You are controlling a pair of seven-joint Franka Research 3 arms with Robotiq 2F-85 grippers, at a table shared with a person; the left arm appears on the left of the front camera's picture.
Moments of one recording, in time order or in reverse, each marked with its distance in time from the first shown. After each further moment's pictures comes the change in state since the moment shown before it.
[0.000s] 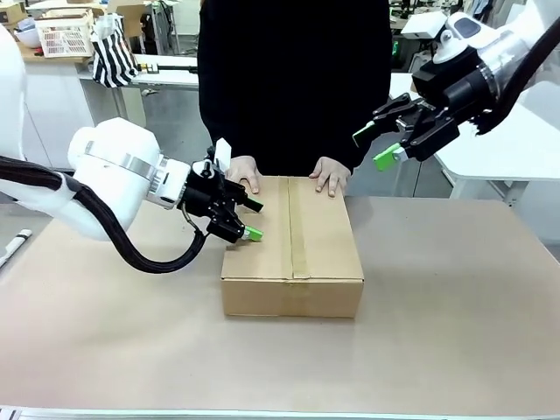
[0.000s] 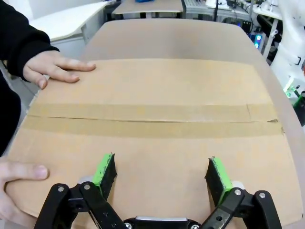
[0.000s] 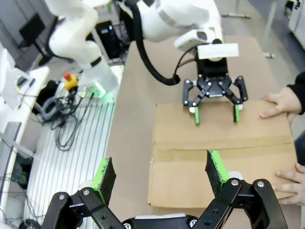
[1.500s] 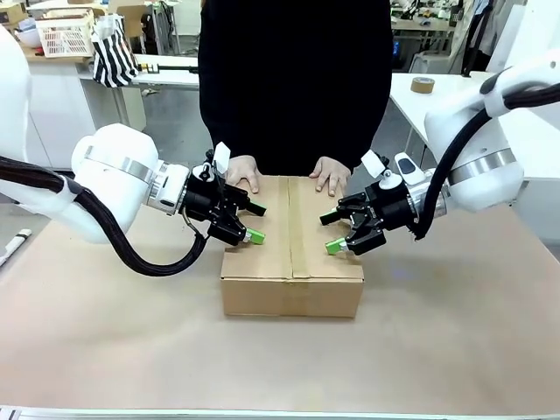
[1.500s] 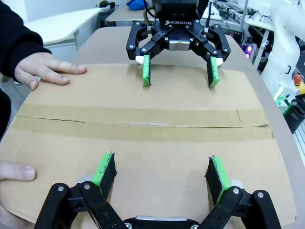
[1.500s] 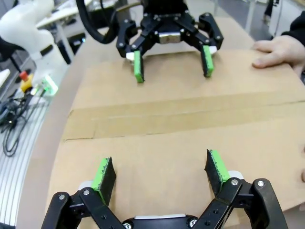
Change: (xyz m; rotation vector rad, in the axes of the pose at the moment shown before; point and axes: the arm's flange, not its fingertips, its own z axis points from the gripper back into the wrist) left arm -0.008 -0.002 -0.003 -0.044 -0.059 0.040; right arm -0.170 -0.076 -0.133 -0.111 -0.135 0.001
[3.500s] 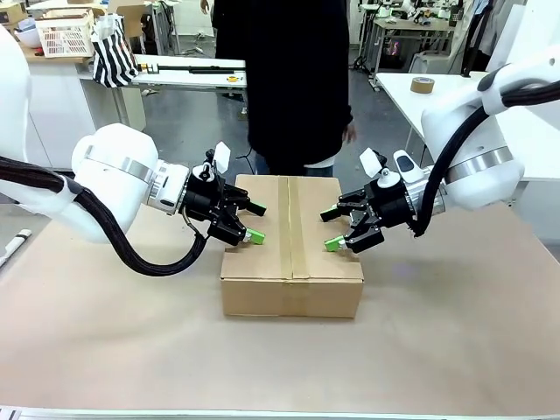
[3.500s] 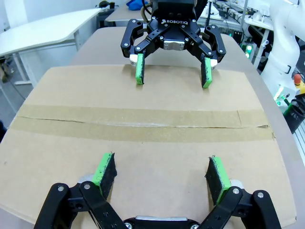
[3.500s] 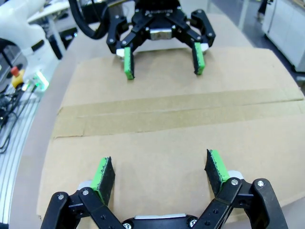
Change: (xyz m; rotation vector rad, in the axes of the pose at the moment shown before) left arm 0.001 0.001 0.000 0.000 0.000 -0.004; right arm 0.004 -0.003 0.001 -0.036 0.025 0.024
